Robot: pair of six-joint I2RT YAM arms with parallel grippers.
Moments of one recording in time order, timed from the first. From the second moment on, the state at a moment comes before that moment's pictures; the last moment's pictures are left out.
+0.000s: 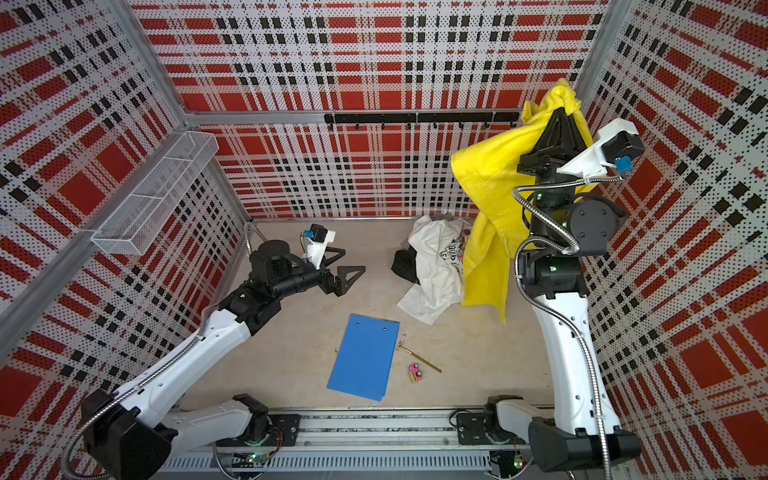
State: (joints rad) left arm -0.49 1.17 1.01 -0.09 0.46 -0.11; right arm 0.06 1.21 1.58 0.42 0.13 0.32
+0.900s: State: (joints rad) left arm -0.48 1.17 1.01 -0.07 0.47 -0.12; right arm 0.10 1.43 2.00 0.66 -0.03 0.56
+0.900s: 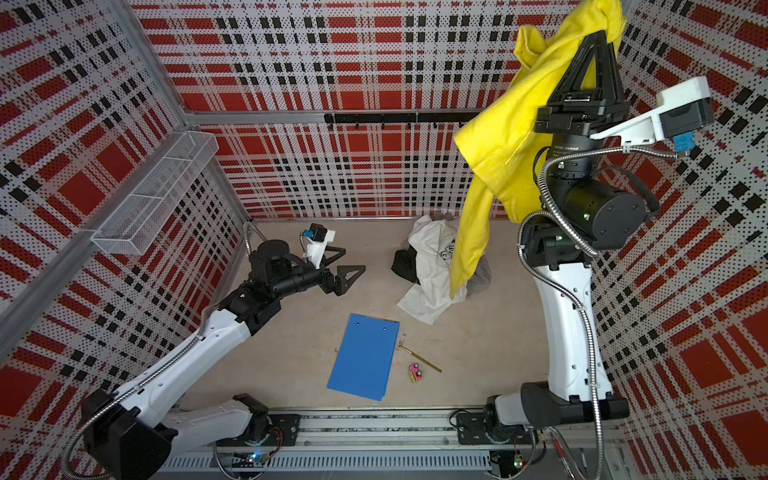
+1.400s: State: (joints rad) left arm -0.41 1.11 0.98 0.00 0.53 -0.15; right arm 0.30 1.54 2.09 0.69 -0.06 0.52
